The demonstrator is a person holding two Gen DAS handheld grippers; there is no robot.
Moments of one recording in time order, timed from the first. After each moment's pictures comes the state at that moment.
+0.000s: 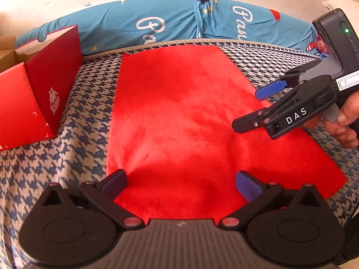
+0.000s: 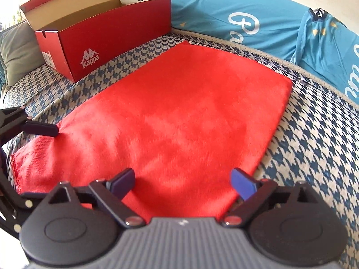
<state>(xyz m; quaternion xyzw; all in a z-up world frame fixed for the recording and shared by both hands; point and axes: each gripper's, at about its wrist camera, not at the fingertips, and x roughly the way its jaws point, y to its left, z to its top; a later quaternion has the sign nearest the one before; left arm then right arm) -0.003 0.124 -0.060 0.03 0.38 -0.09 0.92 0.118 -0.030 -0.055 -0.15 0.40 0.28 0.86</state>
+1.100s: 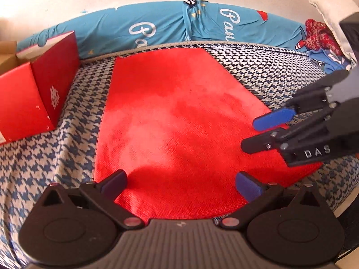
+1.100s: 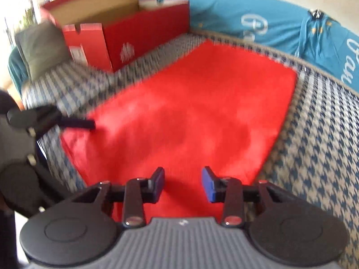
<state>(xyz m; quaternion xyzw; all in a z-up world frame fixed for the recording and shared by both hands) -0.032 0.111 -0.054 0.04 0.37 -0.10 0.92 0.023 -0.015 -0.037 -0.15 0.40 0.28 0.86</state>
